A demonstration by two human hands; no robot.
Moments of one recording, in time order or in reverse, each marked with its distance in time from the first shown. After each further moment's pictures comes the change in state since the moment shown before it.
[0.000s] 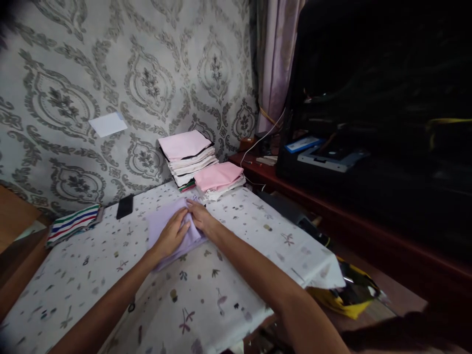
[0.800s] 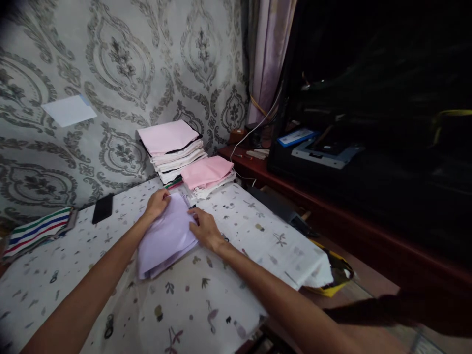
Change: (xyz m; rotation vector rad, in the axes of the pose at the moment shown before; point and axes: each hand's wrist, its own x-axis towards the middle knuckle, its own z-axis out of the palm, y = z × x) left_hand 0.121 -0.075 0.006 0.168 -0.083 -0.273; right_hand -0.074 -0.020 -0.046 -1.145 0.132 -0.427
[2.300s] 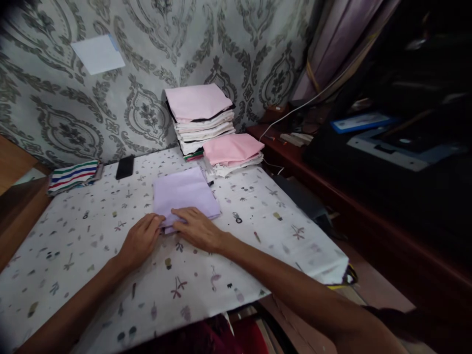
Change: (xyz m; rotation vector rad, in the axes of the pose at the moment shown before) left_hand -0.235 0.016 -0.044 0.285 0.190 0.344; right_hand -0.044 -0.020 0.034 -0.045 -0.507 -0.662
